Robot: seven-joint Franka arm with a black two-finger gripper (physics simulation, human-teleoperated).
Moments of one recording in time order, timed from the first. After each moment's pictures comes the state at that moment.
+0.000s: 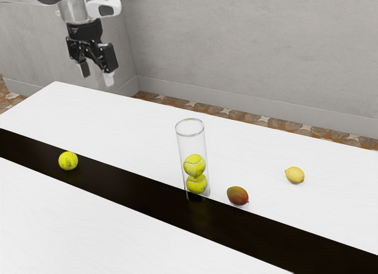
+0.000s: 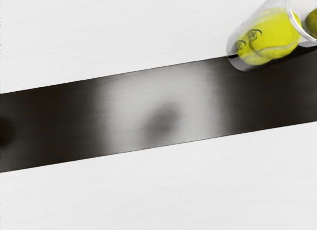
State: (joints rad) arm -0.09 0.01 0.10 -1.47 0.02 1.46 0.18
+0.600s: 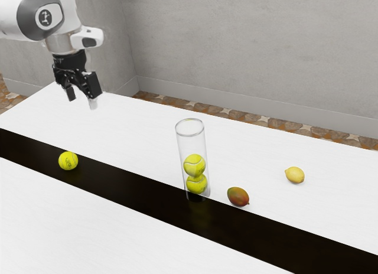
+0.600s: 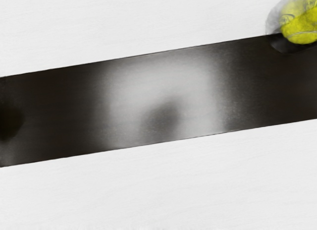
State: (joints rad) arm -0.06 -0.09 0.20 -1.78 0.04 1.67 0.24
